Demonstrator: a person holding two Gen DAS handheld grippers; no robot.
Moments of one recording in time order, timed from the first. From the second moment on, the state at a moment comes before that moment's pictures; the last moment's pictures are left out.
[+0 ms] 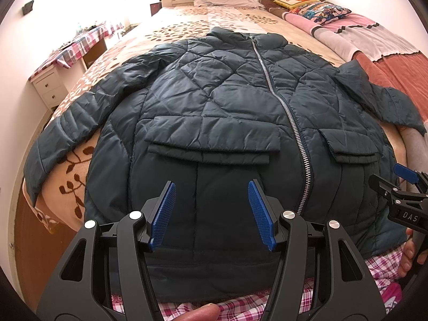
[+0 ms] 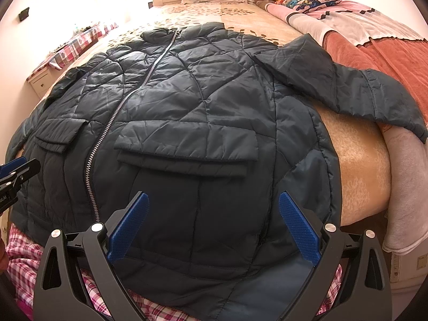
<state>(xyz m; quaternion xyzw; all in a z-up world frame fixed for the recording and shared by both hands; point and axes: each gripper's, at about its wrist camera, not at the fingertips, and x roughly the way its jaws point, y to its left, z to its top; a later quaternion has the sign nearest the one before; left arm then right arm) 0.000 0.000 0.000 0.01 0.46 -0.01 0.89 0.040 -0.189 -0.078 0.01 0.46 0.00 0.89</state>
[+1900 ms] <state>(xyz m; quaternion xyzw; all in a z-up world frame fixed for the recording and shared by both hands) 0.000 0.000 0.000 0.01 0.46 -0.01 0.89 0.041 -0.192 -0.080 0.01 0.46 0.01 0.89</state>
